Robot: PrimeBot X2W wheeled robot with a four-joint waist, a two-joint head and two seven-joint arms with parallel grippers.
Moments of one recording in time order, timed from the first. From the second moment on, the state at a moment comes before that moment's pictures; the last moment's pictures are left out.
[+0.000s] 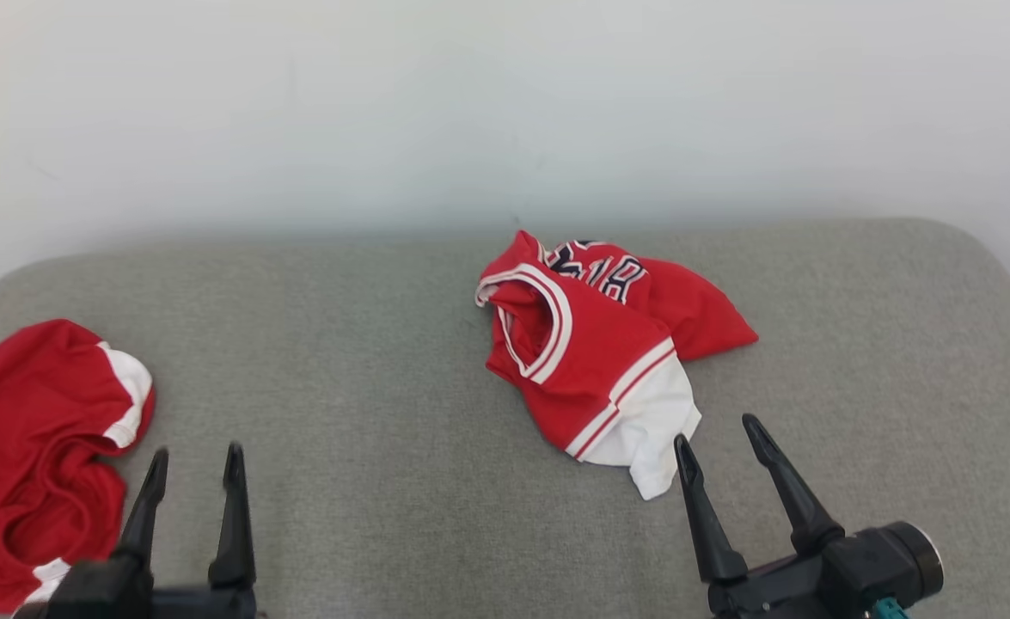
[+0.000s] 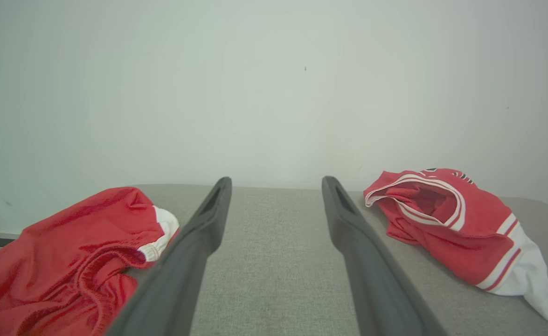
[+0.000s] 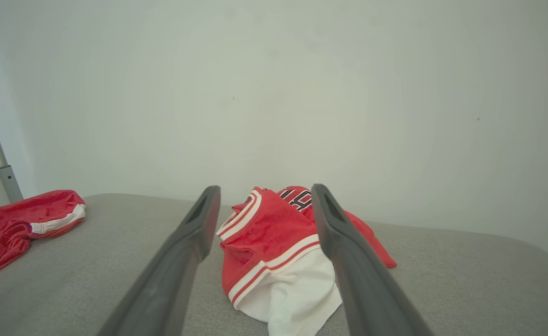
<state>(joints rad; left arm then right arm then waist) -0.06 0.22 -0.11 0.12 -0.34 0.02 -0.26 -0.01 -0.05 0.18 0.05 0.05 0.13 -0.26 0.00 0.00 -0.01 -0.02</state>
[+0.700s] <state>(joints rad) 0.15 0.09 -0.01 0.10 -0.14 -0.10 -0.26 0.14 -0.05 0.15 0.04 0.04 0.13 -0.26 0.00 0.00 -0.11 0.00</state>
